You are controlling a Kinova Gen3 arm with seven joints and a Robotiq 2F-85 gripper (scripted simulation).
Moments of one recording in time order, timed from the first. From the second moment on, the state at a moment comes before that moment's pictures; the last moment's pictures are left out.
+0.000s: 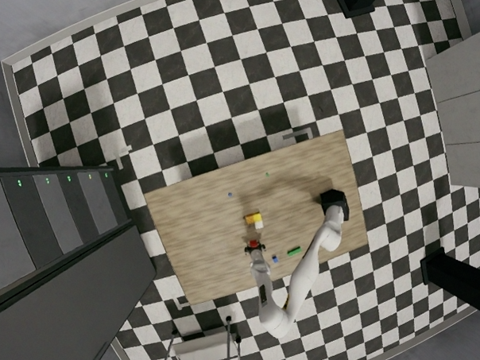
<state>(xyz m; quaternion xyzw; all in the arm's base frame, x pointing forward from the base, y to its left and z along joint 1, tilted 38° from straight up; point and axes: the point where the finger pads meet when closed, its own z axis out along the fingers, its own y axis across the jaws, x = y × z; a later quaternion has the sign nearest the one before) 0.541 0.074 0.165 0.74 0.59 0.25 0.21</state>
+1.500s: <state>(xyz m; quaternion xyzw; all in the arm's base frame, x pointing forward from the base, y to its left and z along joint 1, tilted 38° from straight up) 0.541 0.074 0.165 0.74 0.59 0.25 0.21</state>
